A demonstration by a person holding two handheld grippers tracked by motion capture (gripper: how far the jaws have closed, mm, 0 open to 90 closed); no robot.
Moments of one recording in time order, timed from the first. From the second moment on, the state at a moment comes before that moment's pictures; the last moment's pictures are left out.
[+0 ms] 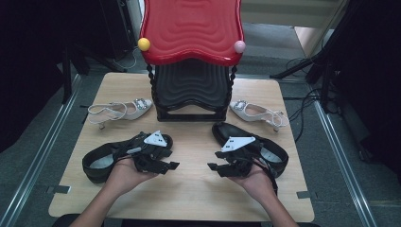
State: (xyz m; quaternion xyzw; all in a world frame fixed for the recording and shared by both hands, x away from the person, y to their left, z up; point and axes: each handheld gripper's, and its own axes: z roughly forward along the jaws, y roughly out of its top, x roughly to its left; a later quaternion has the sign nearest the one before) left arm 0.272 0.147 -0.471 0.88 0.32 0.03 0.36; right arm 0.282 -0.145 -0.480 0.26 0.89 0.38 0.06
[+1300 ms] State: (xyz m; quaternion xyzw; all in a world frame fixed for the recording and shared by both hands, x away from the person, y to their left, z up) left arm 0.239 0.241 -0.435 0.85 0.38 0.03 0.36; right arm 0.299 -0.114 -0.474 0.21 0.90 0.37 0.02
